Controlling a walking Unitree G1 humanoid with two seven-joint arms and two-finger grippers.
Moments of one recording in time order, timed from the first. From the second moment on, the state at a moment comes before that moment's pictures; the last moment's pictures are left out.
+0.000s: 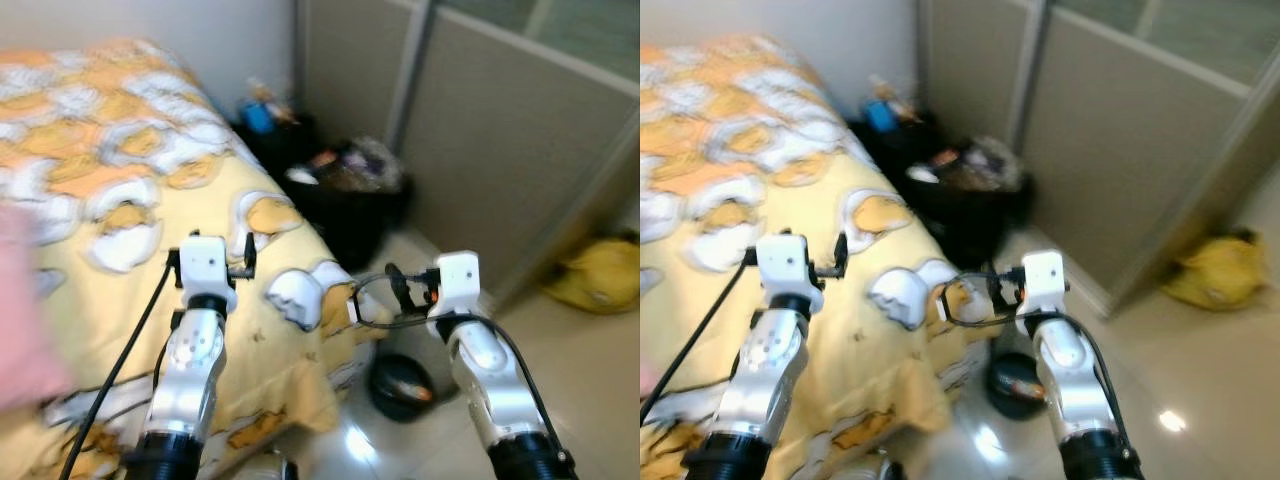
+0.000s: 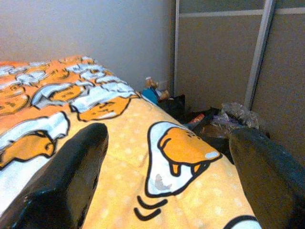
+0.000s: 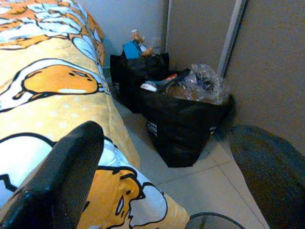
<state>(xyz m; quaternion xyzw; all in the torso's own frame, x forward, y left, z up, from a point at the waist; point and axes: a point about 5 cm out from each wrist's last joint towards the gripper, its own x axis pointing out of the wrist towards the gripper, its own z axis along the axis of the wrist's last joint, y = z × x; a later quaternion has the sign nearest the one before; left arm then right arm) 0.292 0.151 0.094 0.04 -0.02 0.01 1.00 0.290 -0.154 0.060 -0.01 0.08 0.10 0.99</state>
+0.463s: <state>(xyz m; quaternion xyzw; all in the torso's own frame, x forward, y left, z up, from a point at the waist) 0.293 0.144 0.104 0.07 -0.04 0.00 1.00 0.298 -0.152 0.055 0.01 0.07 0.12 0.99</state>
